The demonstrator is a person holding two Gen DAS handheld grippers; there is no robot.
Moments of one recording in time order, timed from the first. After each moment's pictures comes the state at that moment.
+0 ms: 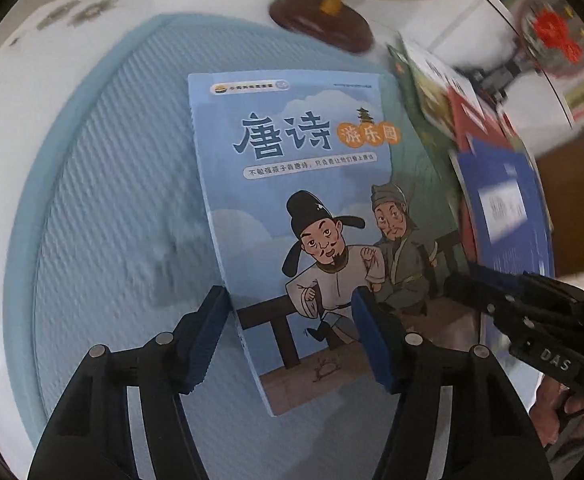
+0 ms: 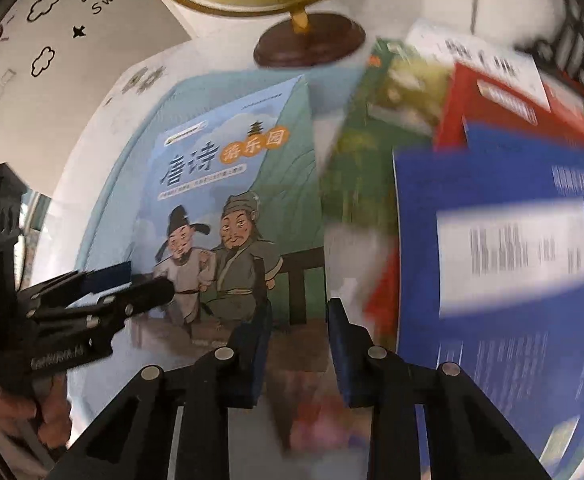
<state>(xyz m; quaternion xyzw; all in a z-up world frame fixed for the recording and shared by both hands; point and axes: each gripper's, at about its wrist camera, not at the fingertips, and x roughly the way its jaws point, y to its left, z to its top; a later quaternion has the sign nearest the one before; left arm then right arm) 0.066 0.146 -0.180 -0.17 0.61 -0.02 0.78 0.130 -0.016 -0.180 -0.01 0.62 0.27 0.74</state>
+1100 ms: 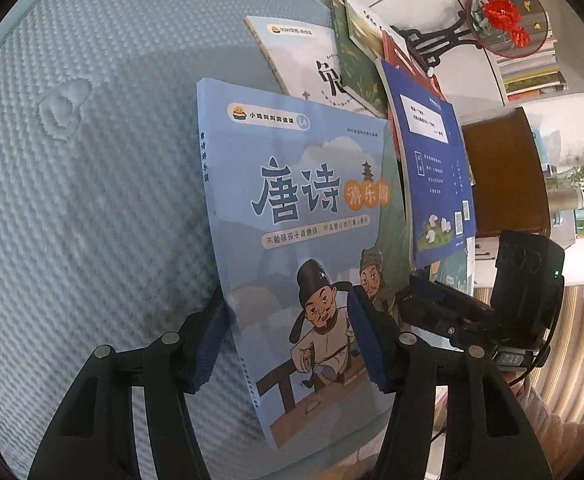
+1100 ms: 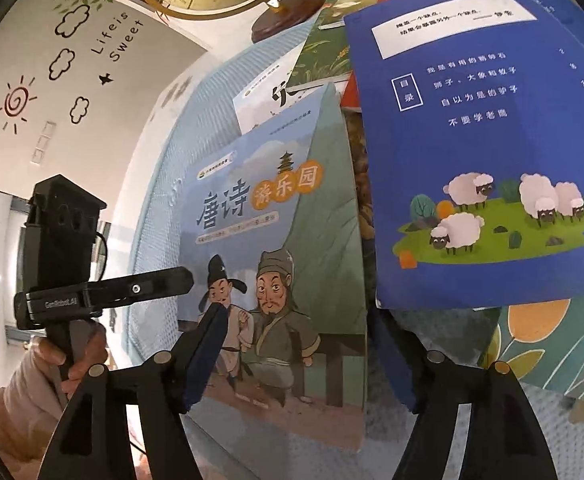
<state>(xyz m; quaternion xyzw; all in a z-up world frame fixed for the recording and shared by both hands) 0.008 0.141 -0.203 -0.28 0.62 -0.15 0.72 0.050 -0.099 -0.207 0.15 0.61 0.32 0.71</state>
